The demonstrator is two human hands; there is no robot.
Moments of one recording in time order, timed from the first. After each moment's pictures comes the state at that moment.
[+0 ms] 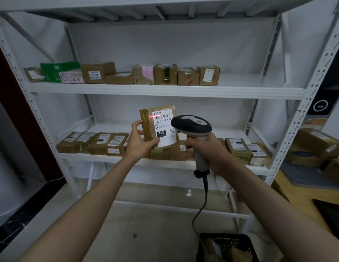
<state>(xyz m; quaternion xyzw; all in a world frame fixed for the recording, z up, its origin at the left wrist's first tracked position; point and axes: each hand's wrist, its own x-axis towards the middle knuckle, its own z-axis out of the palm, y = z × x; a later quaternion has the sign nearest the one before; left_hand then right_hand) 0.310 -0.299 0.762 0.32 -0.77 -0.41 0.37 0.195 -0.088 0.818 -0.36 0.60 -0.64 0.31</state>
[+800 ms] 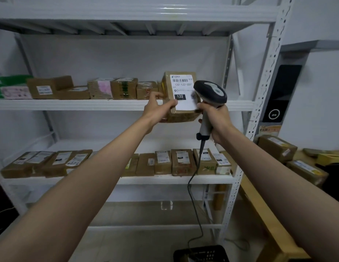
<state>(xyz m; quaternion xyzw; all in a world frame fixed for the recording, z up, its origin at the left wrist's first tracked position) 0.122 -0.206 0.903 0.19 -0.77 -0.52 0.33 0.043 -0.031 0.904 -0.24 0.60 -0.76 0.10</state>
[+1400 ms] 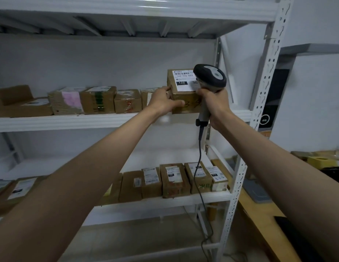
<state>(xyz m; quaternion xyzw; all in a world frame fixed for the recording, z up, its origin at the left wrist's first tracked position) -0.018 -0.260 0.946 0.11 -0.84 -0.43 0.30 -0.067 -0.102 0.953 -0.22 0.63 -0.75 -0.01</state>
